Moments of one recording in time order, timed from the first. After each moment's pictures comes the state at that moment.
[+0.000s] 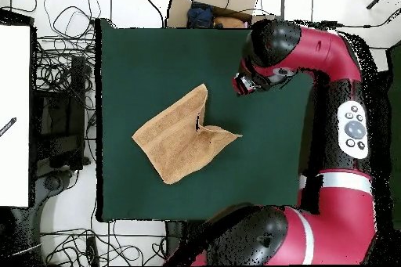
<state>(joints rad) -0.50 -0.41 0.35 0.94 -0.37 1.41 0.89</state>
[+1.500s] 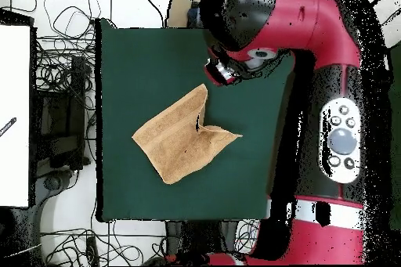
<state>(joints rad) -0.36 -0.62 0.26 0.96 -0.29 1.53 0.90</state>
